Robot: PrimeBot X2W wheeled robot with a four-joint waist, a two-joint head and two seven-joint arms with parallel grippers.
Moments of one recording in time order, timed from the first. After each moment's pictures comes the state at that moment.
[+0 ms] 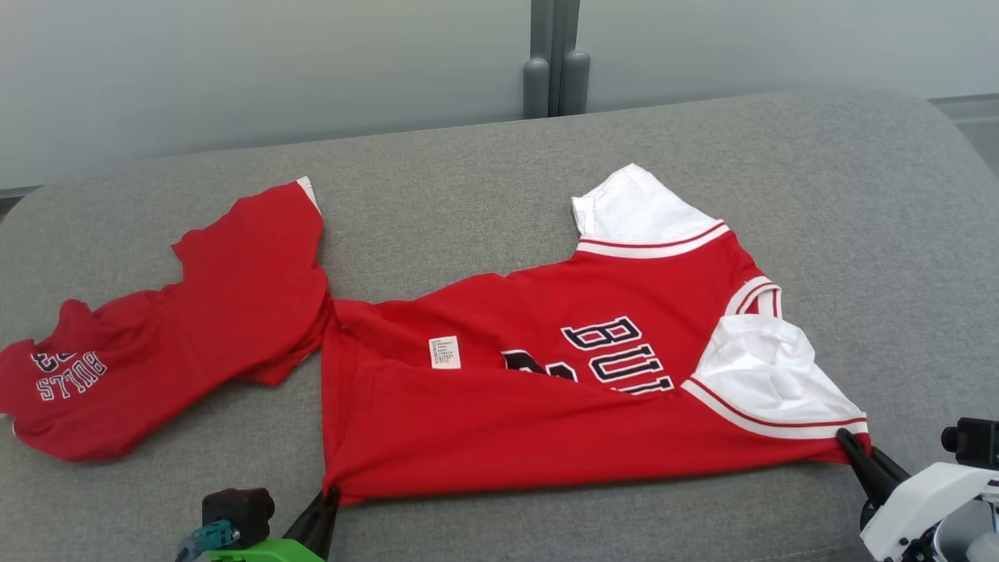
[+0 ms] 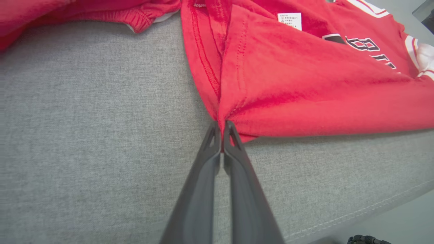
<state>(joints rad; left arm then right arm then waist) -0.04 0.46 -0.67 0.18 -0.85 0.21 -0.04 -0.19 -0.60 0.61 0.54 1.14 0.13 -0.21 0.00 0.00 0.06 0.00</state>
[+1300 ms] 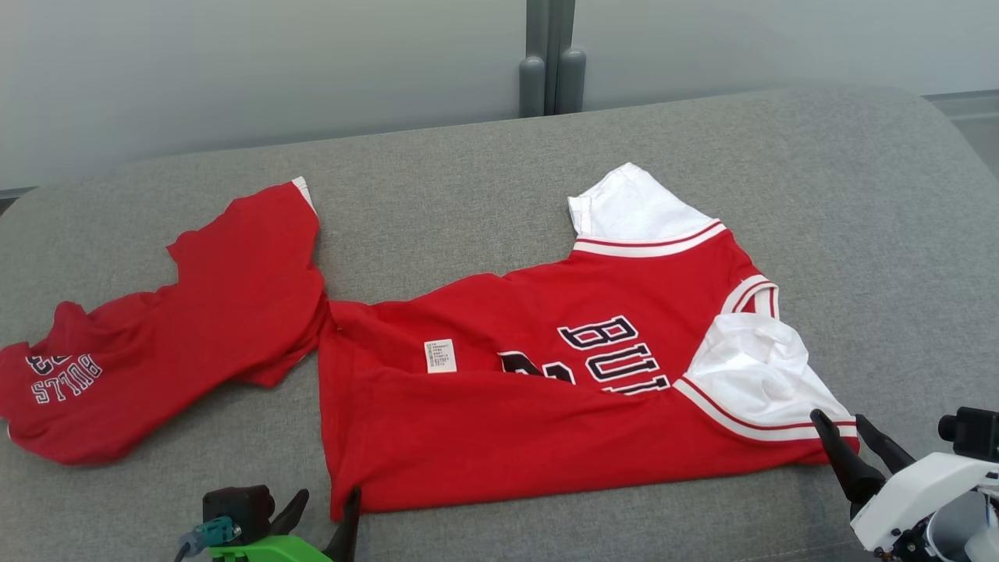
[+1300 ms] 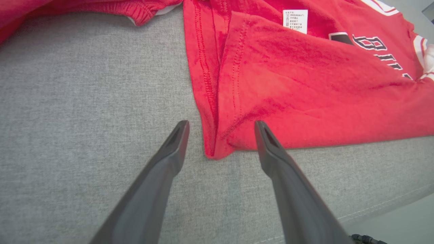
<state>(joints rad) -0.04 0.47 -0.68 0.15 -0.87 0.24 -0.01 -0.07 -0.50 0.34 0.37 0.97 0.13 -0.09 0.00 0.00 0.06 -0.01</state>
